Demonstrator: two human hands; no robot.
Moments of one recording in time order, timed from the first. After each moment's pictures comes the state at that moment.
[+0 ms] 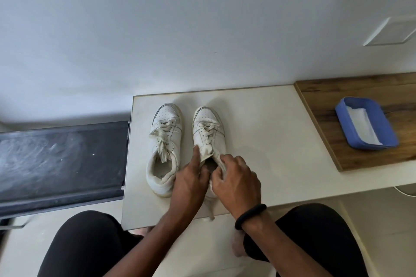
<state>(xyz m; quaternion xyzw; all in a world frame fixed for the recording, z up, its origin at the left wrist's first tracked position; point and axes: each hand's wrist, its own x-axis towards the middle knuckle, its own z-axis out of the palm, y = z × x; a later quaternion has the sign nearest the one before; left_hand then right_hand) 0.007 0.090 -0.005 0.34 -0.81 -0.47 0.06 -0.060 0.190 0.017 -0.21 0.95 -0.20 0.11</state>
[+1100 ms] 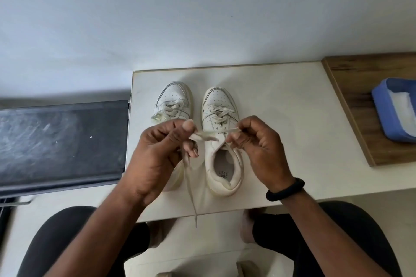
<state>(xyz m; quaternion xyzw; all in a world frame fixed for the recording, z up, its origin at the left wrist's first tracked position) 0.019 0.018 0.048 0.21 -0.49 -0.83 0.13 -0.120 0.183 0.011 -0.25 0.74 -0.59 0.21</state>
